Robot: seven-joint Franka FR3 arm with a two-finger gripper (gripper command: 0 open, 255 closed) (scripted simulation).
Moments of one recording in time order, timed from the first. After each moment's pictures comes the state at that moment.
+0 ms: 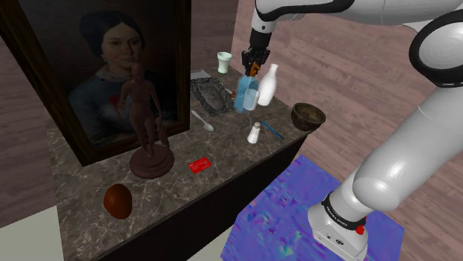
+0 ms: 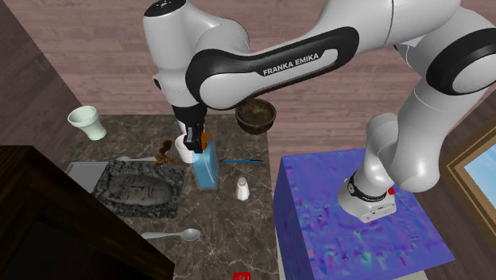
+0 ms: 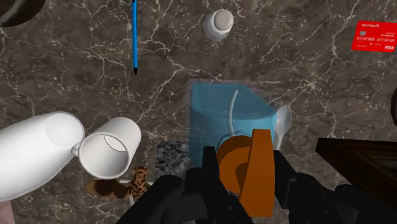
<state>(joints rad) -0.05 0.02 -0.06 -1.80 0.00 1.82 0.01</state>
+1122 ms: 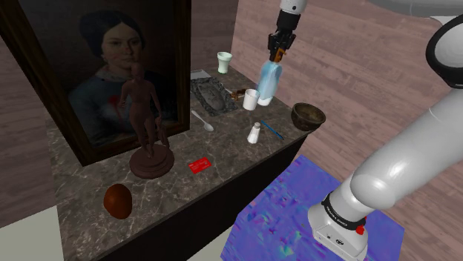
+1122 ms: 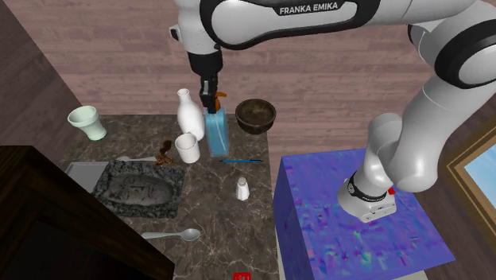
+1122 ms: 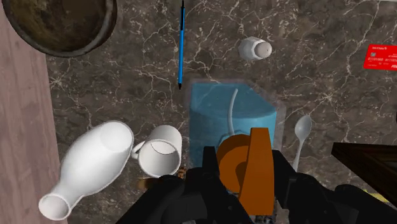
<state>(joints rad) -0.12 -0.07 -0.13 -1.73 -0.01 1.66 -0.14</state>
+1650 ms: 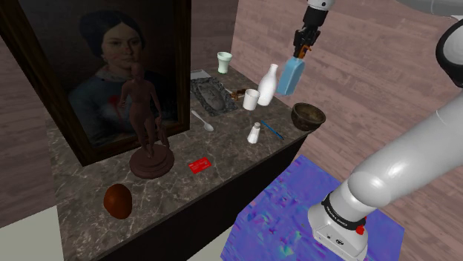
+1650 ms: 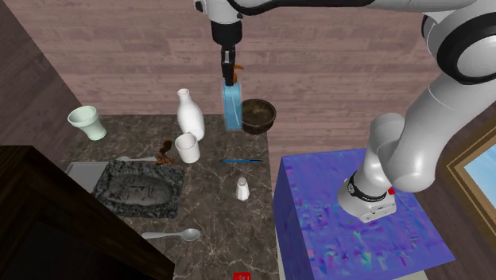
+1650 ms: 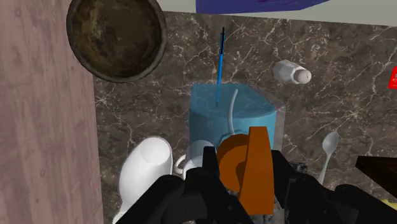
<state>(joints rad) -0.20 -0.13 -0.23 -1.73 -0.03 1.61 -0.31</state>
